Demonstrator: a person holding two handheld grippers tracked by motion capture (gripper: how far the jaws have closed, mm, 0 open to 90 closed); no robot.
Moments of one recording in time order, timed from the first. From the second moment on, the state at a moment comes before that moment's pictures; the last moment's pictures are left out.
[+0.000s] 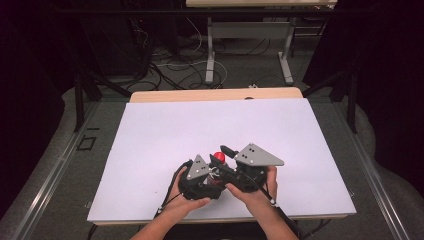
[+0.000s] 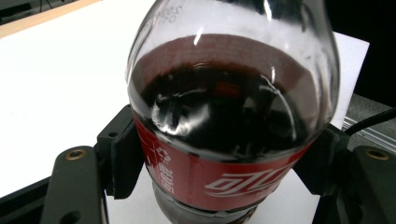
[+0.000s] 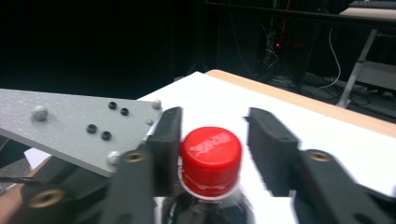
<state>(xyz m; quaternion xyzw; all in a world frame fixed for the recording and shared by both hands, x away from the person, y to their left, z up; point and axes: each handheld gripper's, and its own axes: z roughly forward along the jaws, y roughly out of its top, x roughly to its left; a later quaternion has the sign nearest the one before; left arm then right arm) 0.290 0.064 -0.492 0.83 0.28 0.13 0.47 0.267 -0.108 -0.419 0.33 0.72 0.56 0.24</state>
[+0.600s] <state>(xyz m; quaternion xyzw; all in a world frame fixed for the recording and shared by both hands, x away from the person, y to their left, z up) 0.289 0.066 -0.490 0.83 0.25 0.11 0.49 0.332 -0.146 -0.417 0.08 0.78 0.61 0.03</state>
